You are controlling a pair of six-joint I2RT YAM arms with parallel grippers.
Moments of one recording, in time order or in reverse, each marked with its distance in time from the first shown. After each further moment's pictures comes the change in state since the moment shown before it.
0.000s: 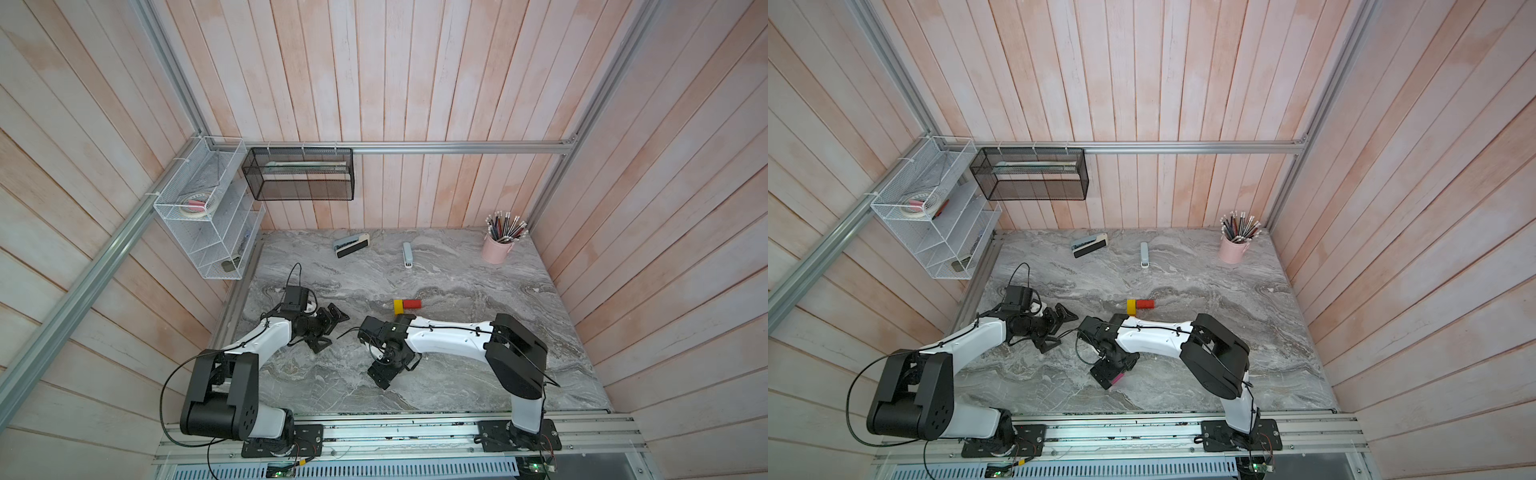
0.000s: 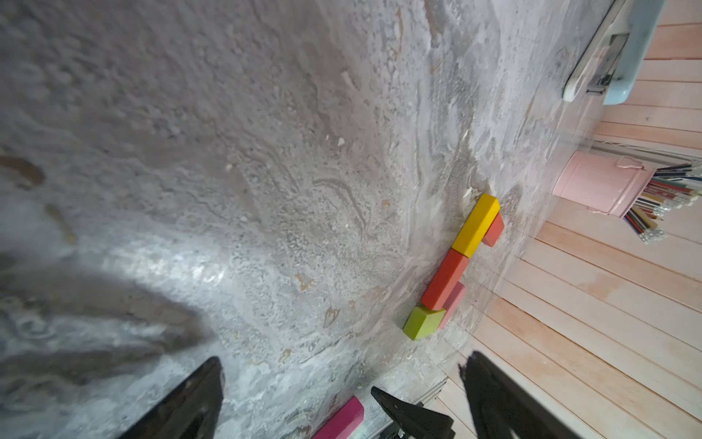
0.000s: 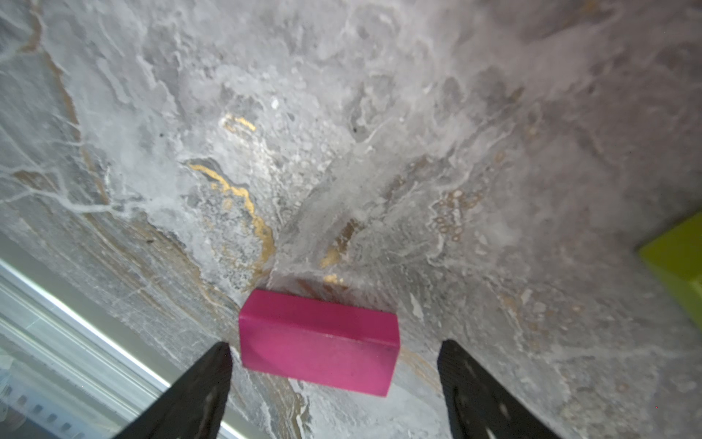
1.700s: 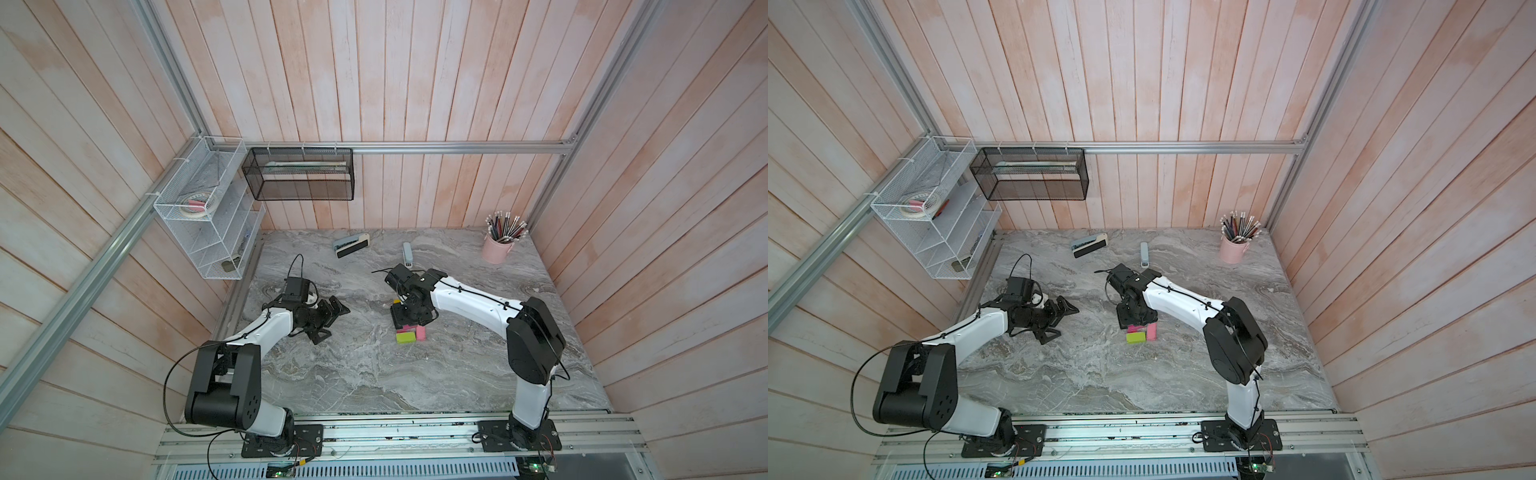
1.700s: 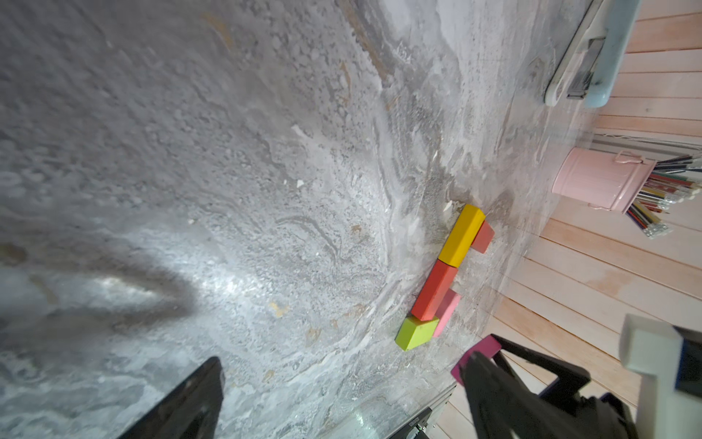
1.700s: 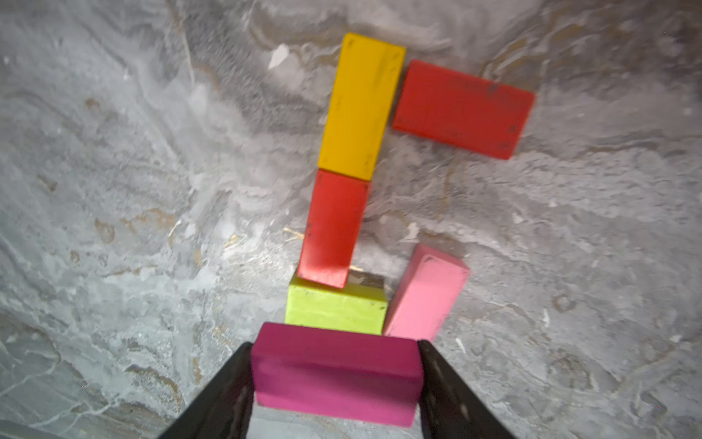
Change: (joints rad) left arm 0.000 0.061 0.109 -0.045 -0.018 0.061; right arm -0.343 -0.035 0.179 -0.093 0.158 0.248
